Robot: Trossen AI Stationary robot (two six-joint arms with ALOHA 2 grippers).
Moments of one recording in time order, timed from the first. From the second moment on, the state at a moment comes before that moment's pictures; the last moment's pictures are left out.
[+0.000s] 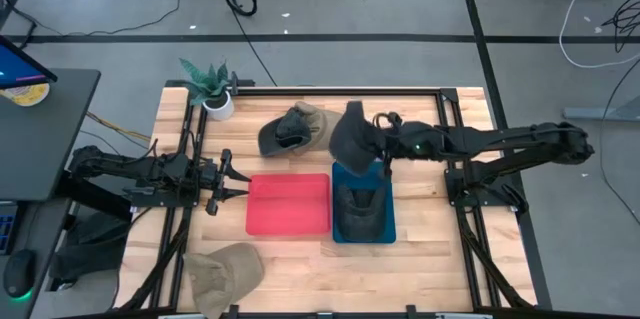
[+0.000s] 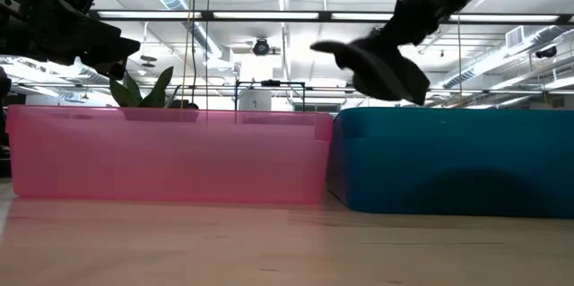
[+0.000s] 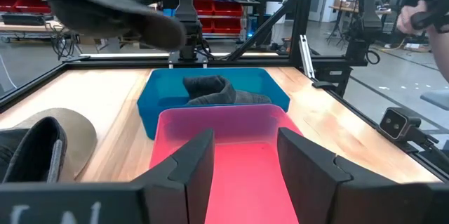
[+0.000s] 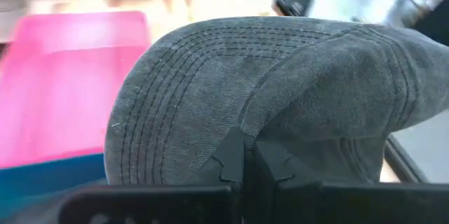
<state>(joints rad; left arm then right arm) -0.16 0.11 0.02 0.05 -0.04 -0.04 -0.05 1.09 0.79 -0.24 0.23 -0.03</state>
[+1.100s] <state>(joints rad) -0.16 0.11 0.02 0.05 -0.04 -0.04 0.28 1.17 0.90 -0.49 0.11 -0.01</state>
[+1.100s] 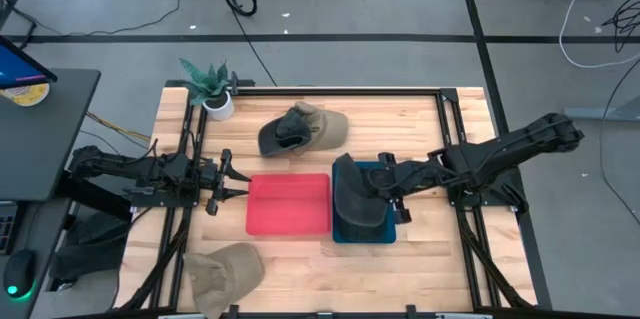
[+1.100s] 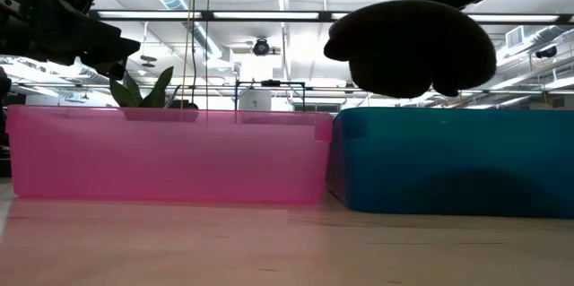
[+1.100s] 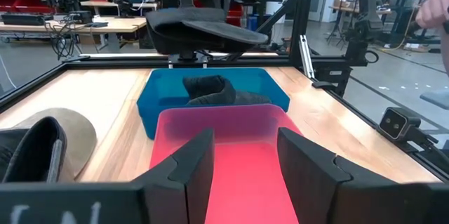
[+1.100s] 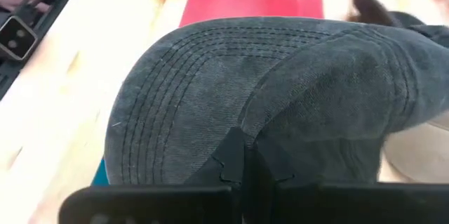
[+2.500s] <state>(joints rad) -0.16 0.11 0.02 0.05 -0.04 -0.04 0.28 1.18 0.90 -0.33 0.04 -0.01</state>
